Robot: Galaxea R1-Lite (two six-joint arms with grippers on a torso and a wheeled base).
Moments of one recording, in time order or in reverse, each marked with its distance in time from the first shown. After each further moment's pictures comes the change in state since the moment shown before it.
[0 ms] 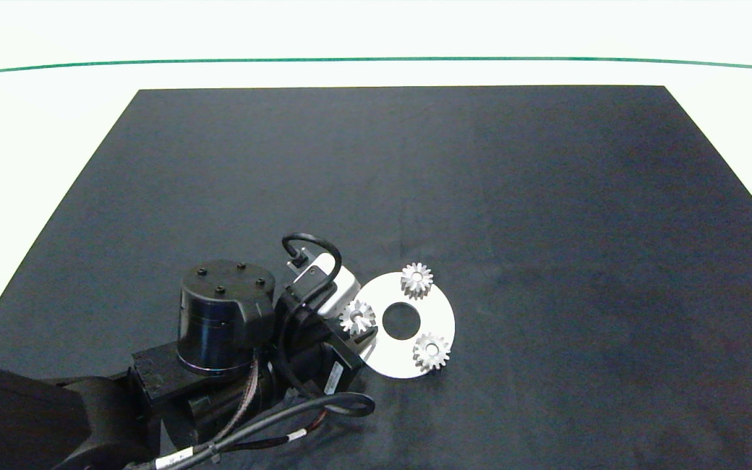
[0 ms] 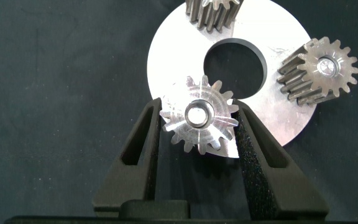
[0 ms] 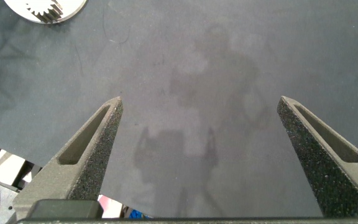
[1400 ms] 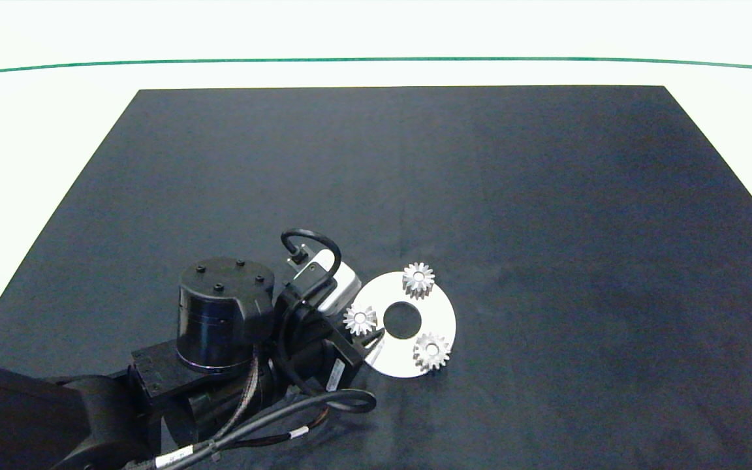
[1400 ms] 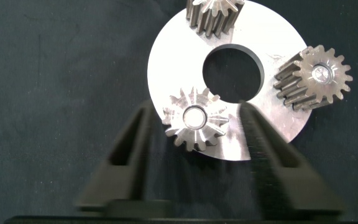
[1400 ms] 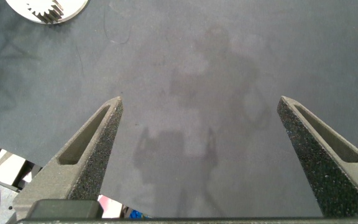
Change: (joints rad) left arm -0.003 -0.001 -0.007 -0.007 -0.011 -0.006; right arm 0.004 0.000 0.000 -0.001 -0.001 0.000
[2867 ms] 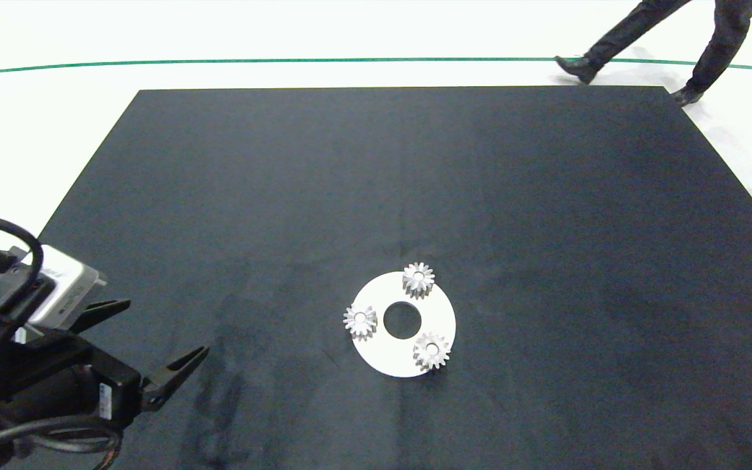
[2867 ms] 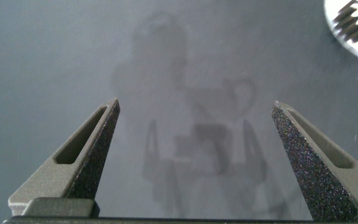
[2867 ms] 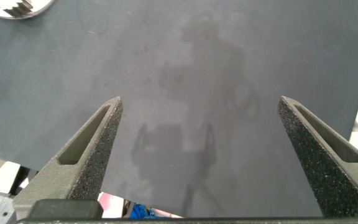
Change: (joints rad) left arm 0.362 -0.607 0.178 0.461 0.053 -0.030; right arm -0.106 -0.039 0.025 0.030 -0.004 0.027
